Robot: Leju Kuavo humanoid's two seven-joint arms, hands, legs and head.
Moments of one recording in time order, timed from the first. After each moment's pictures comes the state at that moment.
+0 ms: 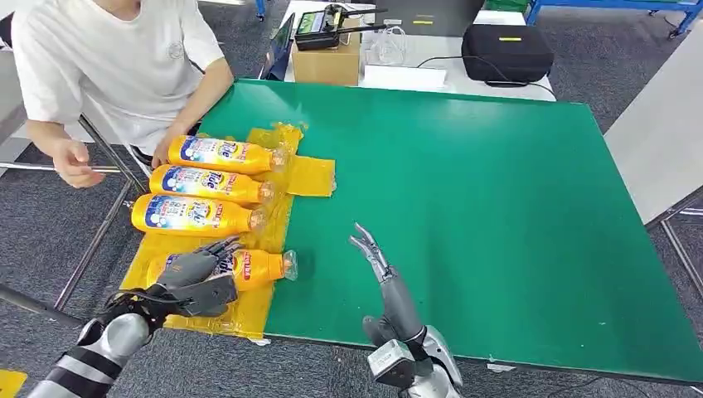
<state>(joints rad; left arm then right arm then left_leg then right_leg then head) -0.14 0.37 -0.35 -1.36 -0.59 -0.17 -0.10 -0.08 0.10 0.60 -1.32 0.44 -0.22 -0.70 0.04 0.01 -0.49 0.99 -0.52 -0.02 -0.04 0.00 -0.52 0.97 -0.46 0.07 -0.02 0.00</state>
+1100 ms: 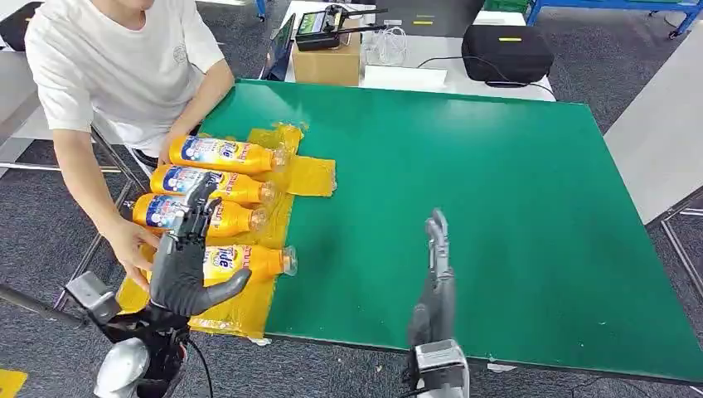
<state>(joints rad) 0.05 0.01 -0.23 -1.76 0.20 -0.10 -0.44 0.01 0.09 0.60 -1.53 0.15 -0.56 -0.70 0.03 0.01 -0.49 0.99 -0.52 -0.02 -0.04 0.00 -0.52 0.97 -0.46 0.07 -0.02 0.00</state>
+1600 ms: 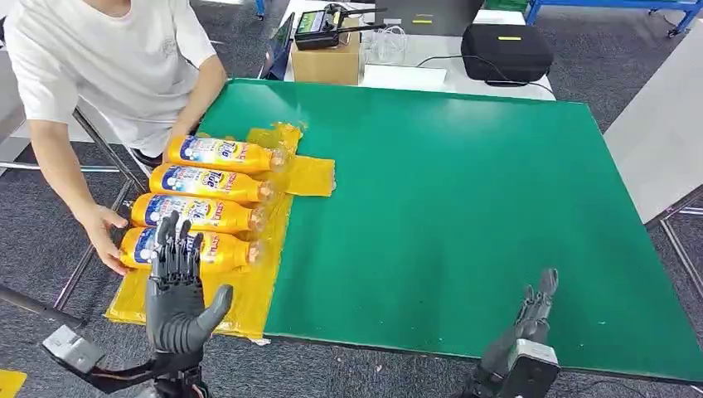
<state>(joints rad) 0.27 -0.17 -0.23 -1.81 0.28 0.04 -0.53 0.24 0.24 0.20 -1.62 0.12 -0.54 -0.56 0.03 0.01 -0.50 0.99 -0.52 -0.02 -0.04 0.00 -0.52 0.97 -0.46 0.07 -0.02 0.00</state>
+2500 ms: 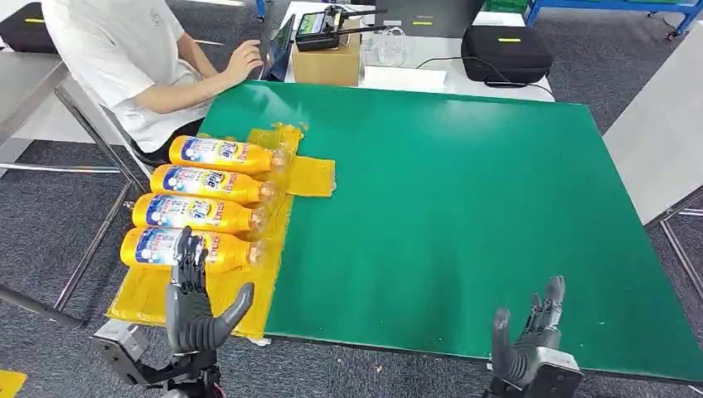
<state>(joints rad) 0.25 -0.18 -0.26 -1.68 0.12 0.26 -0.53 0.27 0.25 0.09 -1.63 0.17 -0.37 -0.54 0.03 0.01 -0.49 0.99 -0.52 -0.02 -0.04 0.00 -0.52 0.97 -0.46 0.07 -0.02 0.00</state>
